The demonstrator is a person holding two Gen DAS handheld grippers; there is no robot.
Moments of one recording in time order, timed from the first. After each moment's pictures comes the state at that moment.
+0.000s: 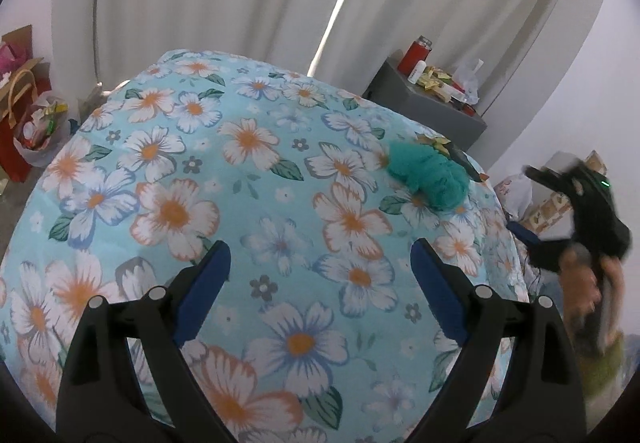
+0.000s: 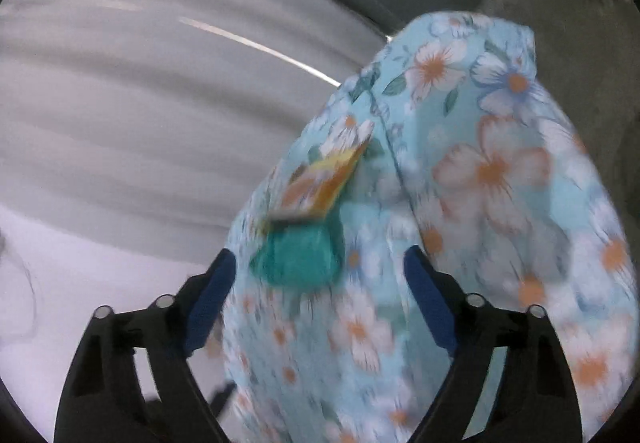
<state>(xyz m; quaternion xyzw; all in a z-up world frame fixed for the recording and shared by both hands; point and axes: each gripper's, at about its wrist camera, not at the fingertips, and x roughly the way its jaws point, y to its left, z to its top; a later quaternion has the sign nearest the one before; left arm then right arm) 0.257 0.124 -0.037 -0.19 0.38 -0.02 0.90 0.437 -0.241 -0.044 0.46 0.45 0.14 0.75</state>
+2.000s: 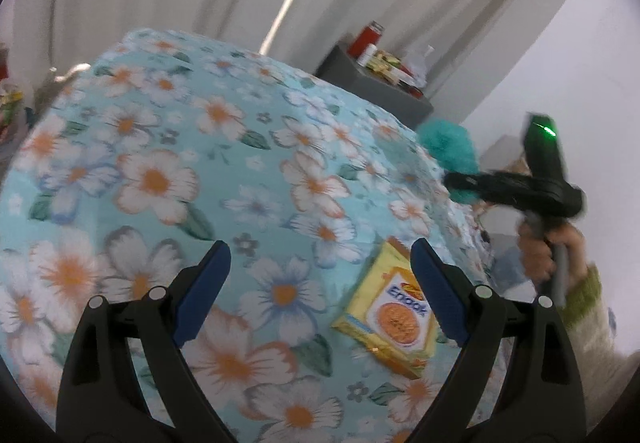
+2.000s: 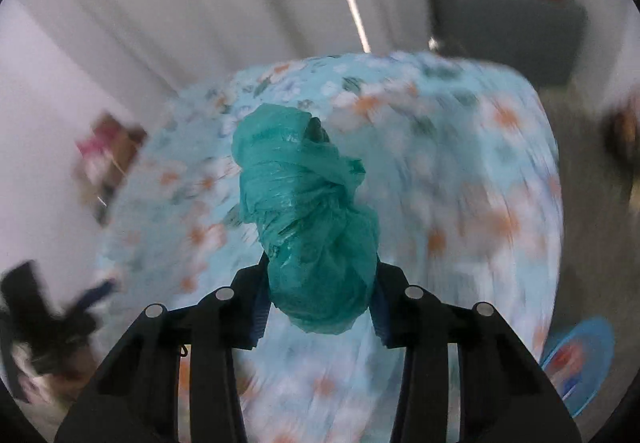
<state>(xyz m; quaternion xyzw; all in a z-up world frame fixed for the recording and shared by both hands) 0.228 0.138 -0.039 -0.22 0.39 -0.13 0.88 0.406 -0.170 0.007 0.12 0.54 0.20 0.81</state>
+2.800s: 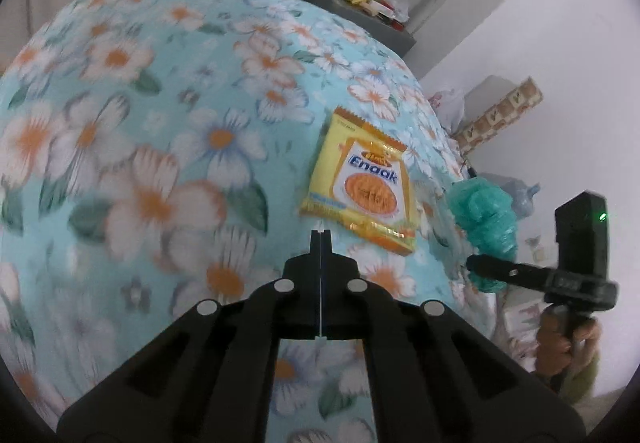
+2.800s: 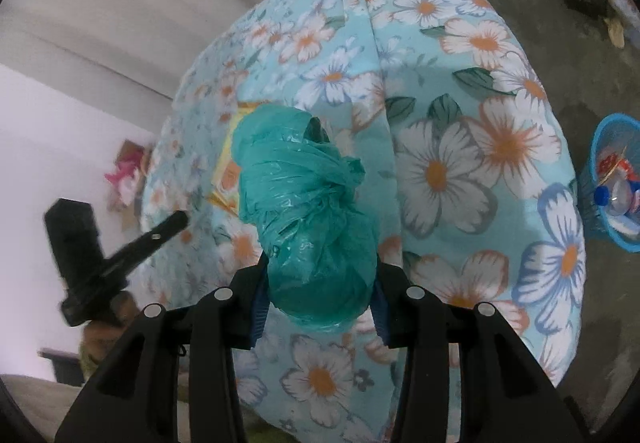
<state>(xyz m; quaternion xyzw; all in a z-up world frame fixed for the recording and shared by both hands) 0.164 0.095 -0.064 -0.22 0.48 -0.17 0.83 0.217 -0.190 -0.044 0.23 0.56 0.16 0.77</state>
